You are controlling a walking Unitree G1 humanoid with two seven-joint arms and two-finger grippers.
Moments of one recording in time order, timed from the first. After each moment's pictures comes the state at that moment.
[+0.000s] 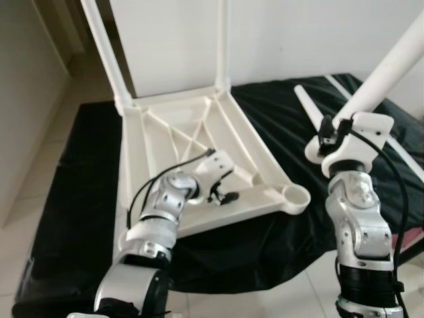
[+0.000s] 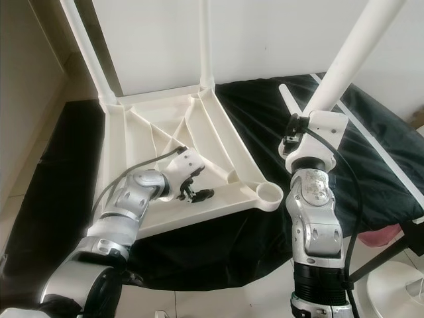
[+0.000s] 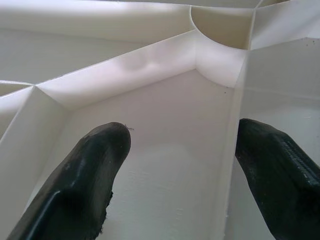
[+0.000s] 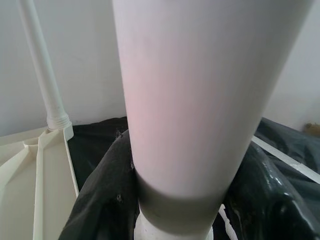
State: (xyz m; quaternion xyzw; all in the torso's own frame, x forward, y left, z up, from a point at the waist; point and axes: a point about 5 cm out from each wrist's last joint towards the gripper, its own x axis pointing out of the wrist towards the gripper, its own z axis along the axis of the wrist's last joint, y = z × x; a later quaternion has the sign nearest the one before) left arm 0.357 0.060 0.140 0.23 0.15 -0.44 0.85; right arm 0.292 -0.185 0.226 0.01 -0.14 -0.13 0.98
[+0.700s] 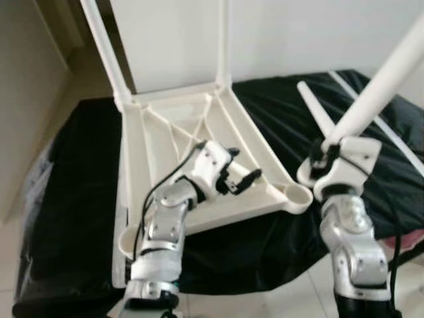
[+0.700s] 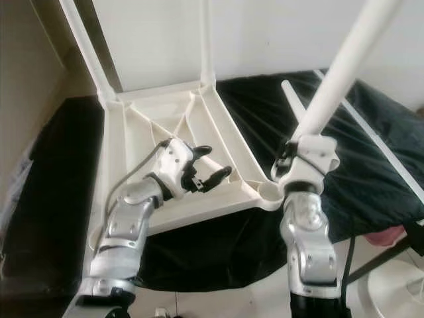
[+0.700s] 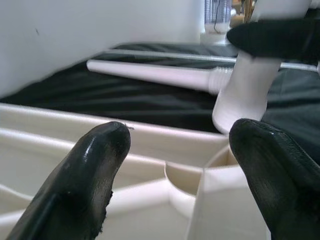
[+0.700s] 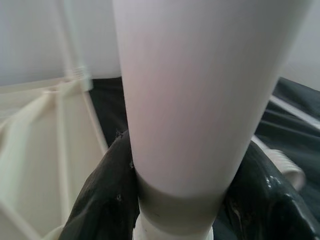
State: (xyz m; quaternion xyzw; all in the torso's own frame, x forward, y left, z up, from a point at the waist) left arm 0.315 0.046 0.177 0.08 -0.10 -0.45 0.88; right arm 0.267 -0.169 0.195 0.00 -0.08 -0.10 0.99
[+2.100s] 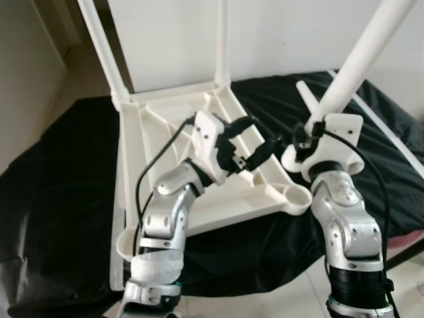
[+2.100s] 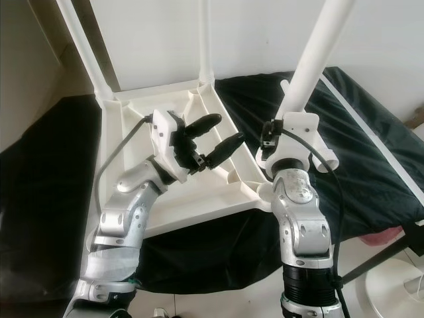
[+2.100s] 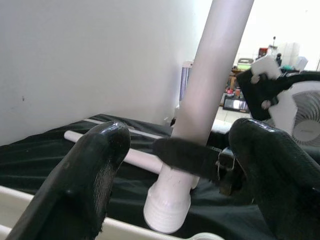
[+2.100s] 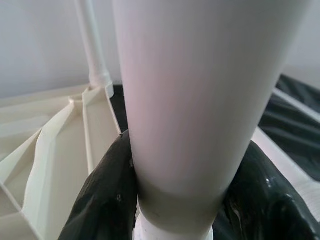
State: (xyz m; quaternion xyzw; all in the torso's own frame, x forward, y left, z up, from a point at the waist) left arm 0.296 0.036 0.230 -0.06 -0.18 -0.50 0.84; right arm 0.293 -0.155 0.219 0.02 -0.06 -0.06 1.00
